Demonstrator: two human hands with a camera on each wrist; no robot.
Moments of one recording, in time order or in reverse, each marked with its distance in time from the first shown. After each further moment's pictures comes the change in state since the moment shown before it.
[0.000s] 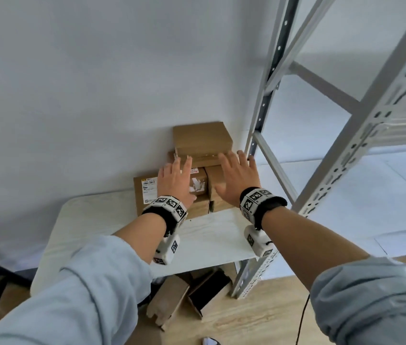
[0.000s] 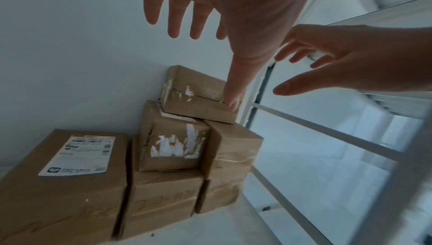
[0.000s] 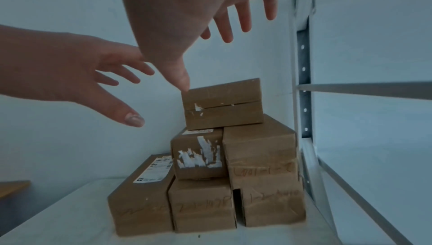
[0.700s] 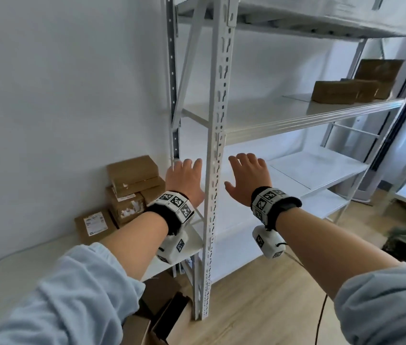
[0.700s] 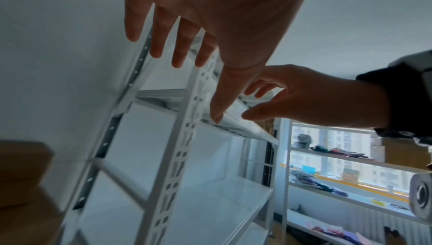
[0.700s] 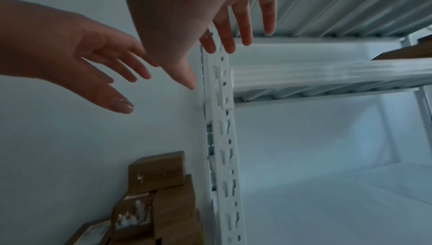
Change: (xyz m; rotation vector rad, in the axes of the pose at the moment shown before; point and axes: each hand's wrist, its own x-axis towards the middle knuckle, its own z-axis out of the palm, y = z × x) left_hand -0.154 0.176 -0.165 -0.046 0.228 0.464; right_hand -0.251 0.103 -0.158 -0.185 0.255 0.354
